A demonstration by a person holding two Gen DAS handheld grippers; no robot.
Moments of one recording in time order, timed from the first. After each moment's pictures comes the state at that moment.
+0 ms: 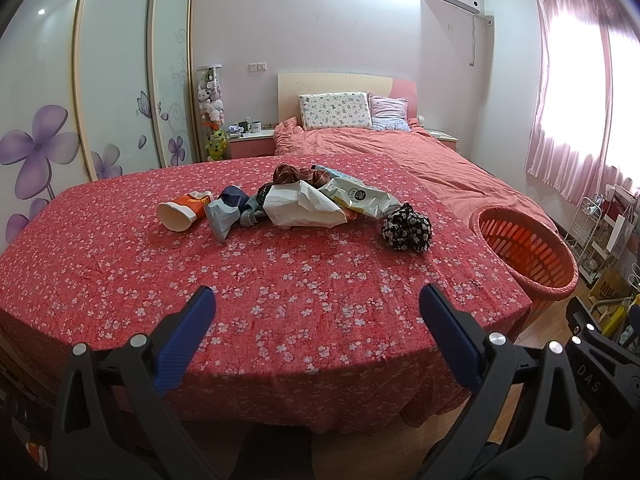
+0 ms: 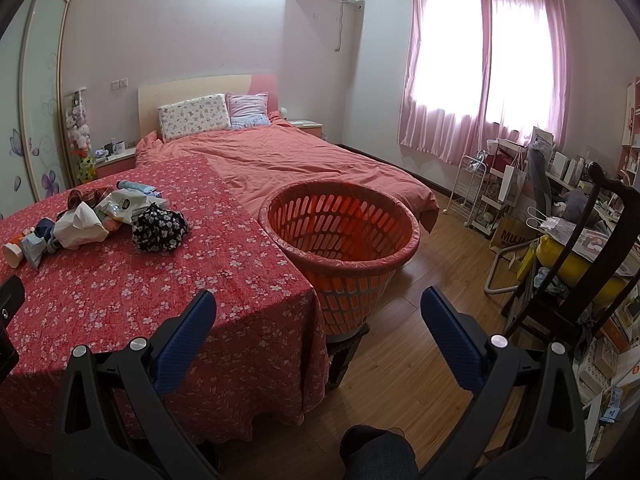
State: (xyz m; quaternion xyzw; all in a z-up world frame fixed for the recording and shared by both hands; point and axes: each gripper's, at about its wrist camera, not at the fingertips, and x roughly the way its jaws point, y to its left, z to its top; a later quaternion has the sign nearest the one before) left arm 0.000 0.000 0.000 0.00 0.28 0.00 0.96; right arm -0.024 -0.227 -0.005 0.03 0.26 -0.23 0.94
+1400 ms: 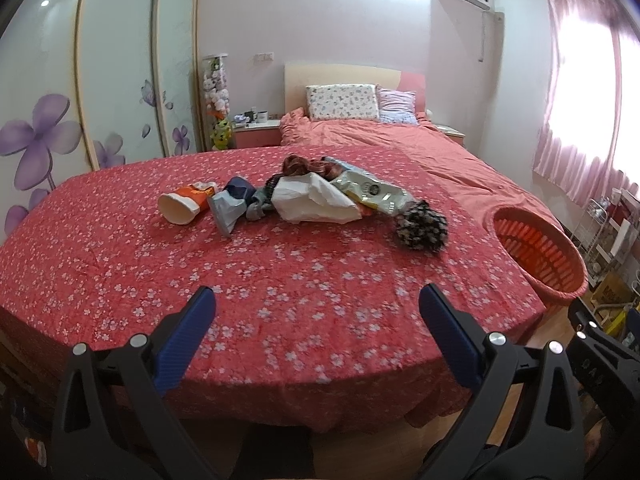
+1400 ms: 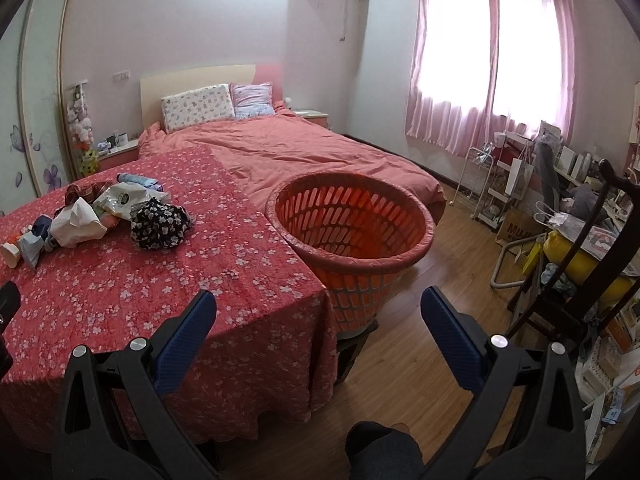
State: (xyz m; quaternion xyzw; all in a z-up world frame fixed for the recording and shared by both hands) left arm 0.018 0.012 -0.009 -0.01 0.29 0.02 0.96; right arm 0.000 -0.228 -0.013 0.04 0.28 -0.21 0.93
